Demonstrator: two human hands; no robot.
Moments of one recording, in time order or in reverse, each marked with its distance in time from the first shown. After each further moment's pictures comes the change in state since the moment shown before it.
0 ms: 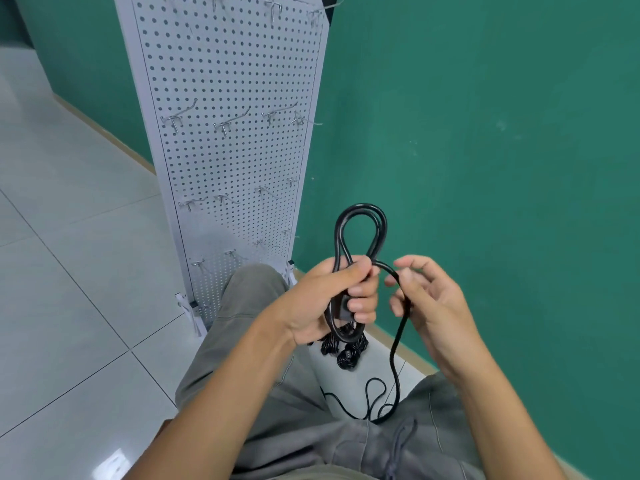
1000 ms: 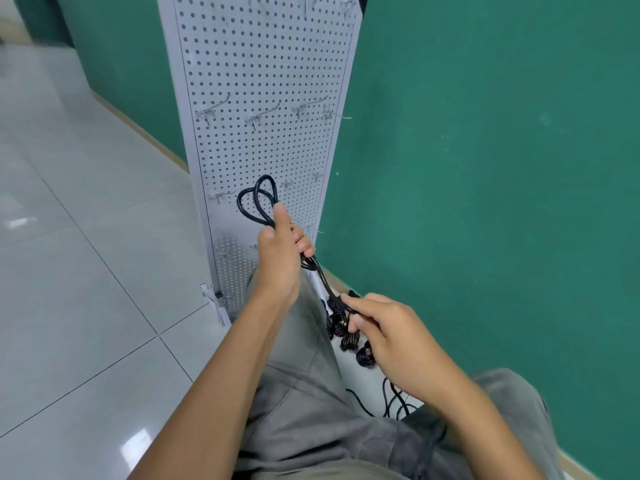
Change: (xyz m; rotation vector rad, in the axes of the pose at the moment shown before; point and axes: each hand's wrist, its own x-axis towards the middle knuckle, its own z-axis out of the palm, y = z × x) left_hand -0.003 0.032 -0.059 0.201 1.021 0.490; right_hand -0.010 0.027 0.061 -0.969 -0.341 -0.182
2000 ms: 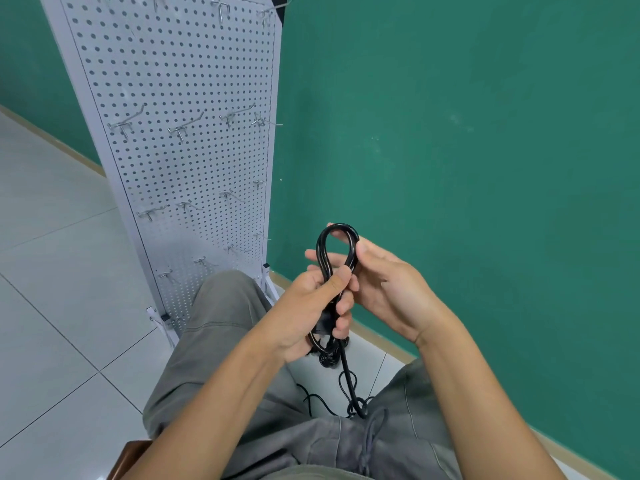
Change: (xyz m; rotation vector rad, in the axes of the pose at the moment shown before) left_hand -0.085 -0.020 0.050 -0.001 -0.823 -0.445; right_hand 0.010 0.019 -0.077 1.165 -0.036 0.203
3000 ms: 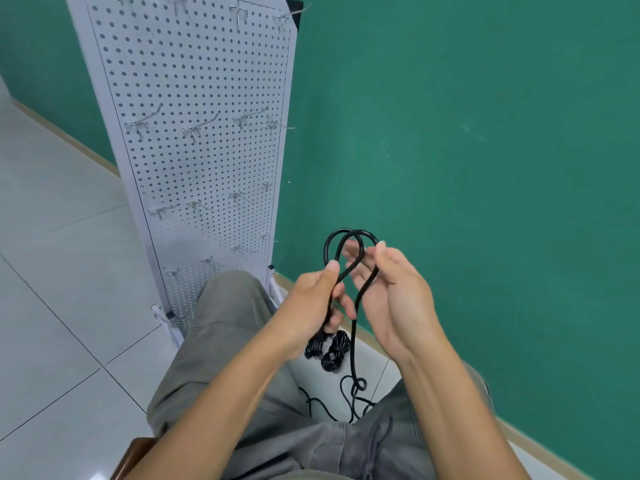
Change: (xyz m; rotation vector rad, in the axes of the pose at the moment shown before) left_hand 0.010 -0.003 -0.012 0.330 0.246 0.032; right_hand 0.004 0.011 0.031 0.316 0.495 -0.204
